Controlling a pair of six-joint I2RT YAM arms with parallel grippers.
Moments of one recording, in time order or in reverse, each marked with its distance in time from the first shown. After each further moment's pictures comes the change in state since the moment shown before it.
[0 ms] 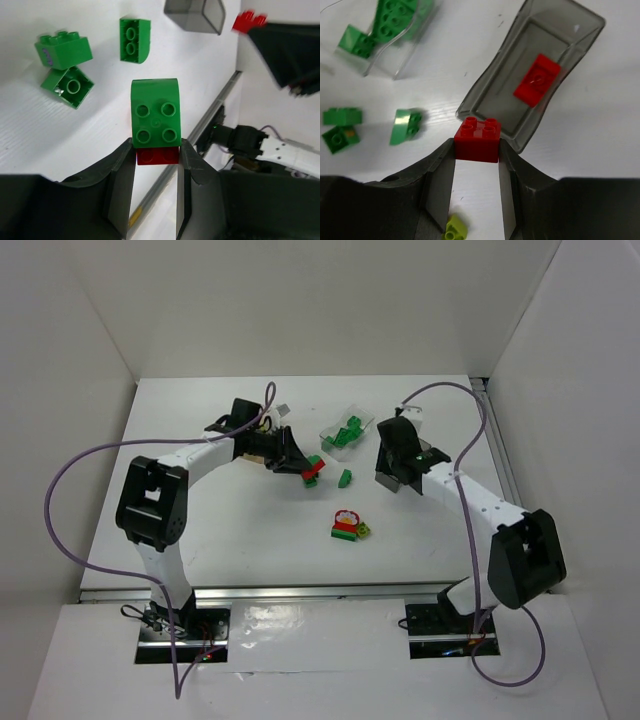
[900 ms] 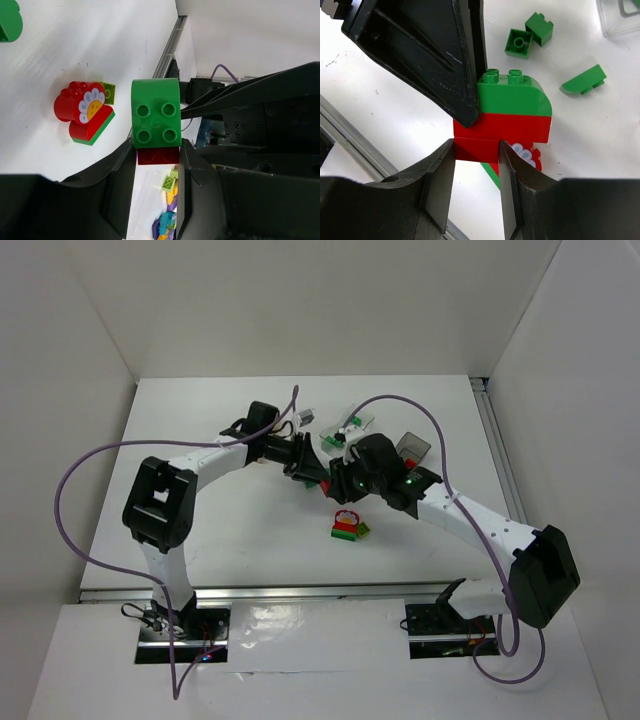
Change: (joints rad) left arm -0.090 0.012 -0.004 0.085 0.272 -0.011; right arm 0.220 -0.107 -0.051 0.076 -0.516 -0.251
